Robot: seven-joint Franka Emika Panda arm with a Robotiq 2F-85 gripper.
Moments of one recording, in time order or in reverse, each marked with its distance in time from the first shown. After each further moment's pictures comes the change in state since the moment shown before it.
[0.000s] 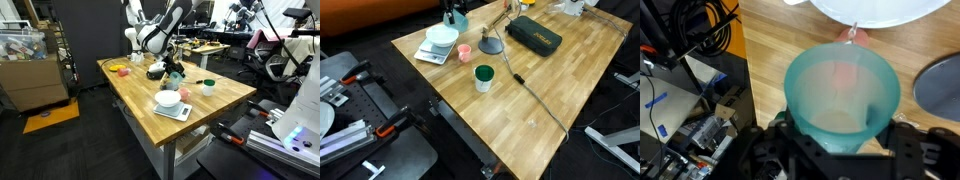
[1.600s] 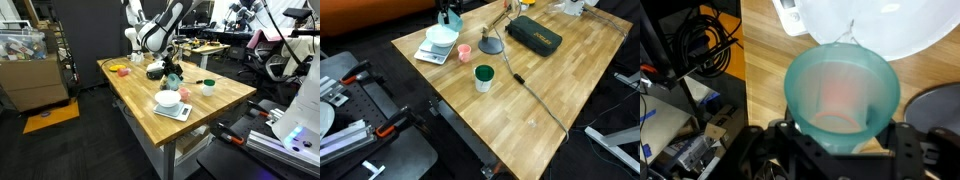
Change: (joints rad) arm 0.001 -0.033 0.003 -0.050 0.099 0.072 -0.064
